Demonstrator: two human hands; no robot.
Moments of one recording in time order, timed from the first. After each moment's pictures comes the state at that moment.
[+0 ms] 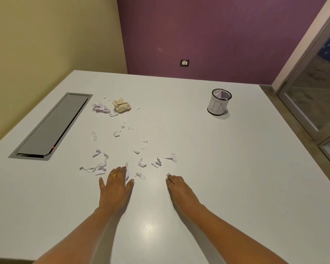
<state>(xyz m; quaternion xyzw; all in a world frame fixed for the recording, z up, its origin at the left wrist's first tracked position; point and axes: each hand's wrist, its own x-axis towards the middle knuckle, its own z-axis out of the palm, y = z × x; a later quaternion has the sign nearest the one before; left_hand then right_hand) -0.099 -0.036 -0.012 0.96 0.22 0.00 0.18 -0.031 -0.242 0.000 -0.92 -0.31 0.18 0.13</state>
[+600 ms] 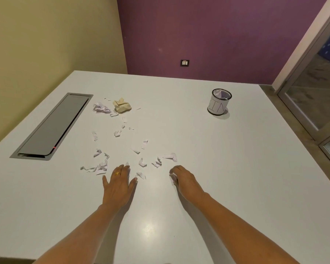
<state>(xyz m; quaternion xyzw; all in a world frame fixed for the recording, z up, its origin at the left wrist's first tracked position) -0.092 -0.040 -0.010 0.96 0.21 0.00 0.18 -0.006 -0.247 0.007 -0.92 -0.27 0.11 0.25</state>
